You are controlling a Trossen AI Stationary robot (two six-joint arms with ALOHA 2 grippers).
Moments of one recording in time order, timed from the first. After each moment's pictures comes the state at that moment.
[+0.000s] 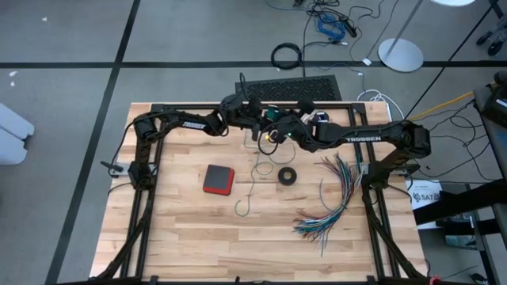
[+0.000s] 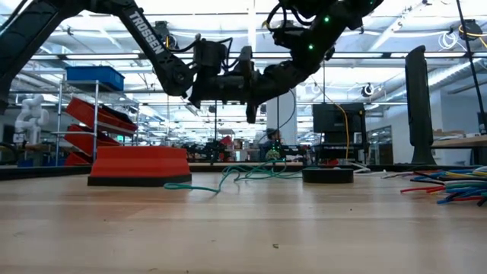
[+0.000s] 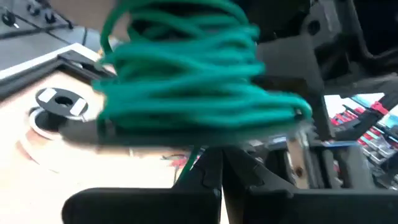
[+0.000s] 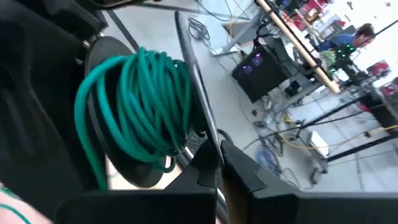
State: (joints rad) left arm 0.50 2.01 1.15 0.82 0.69 -0.52; right arm -0.20 1.54 1.10 -0.19 0.88 -0.14
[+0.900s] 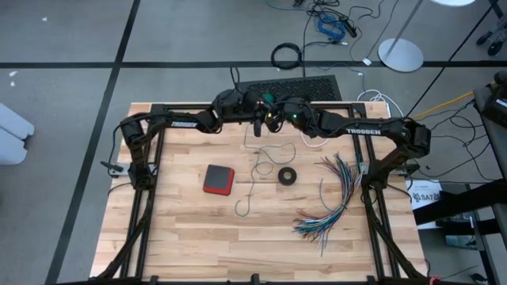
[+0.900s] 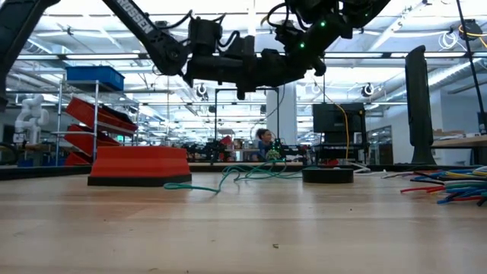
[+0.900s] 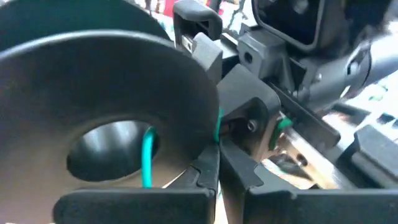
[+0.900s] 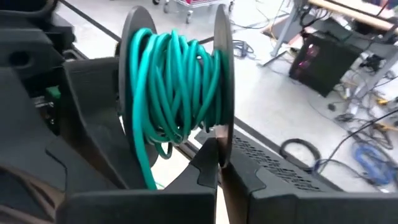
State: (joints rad) left arm 0.49 1.87 1.15 0.70 0.43 -0.22; right arm -0.34 1.54 1.10 0.01 0.55 0.09
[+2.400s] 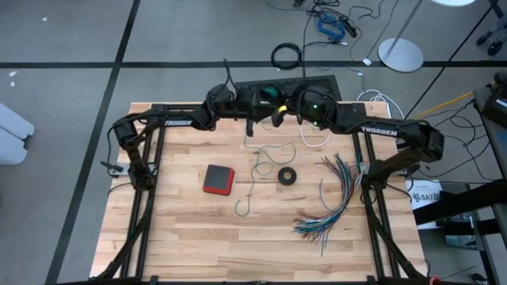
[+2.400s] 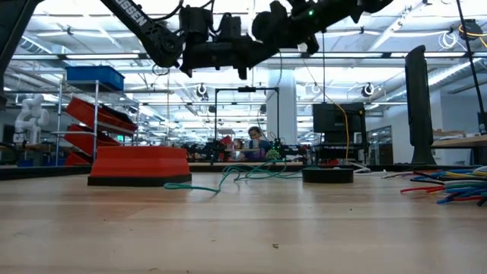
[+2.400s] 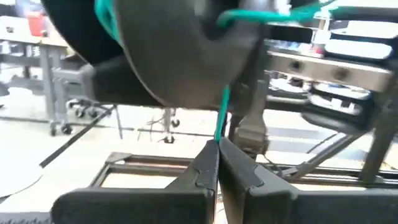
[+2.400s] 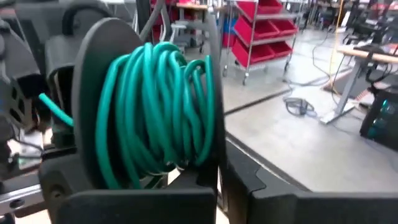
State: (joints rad) left arm 0.51 1.80 1.15 0.75 0.60 -0.12; right arm -0.39 1.41 1.10 0.18 0.25 0.04
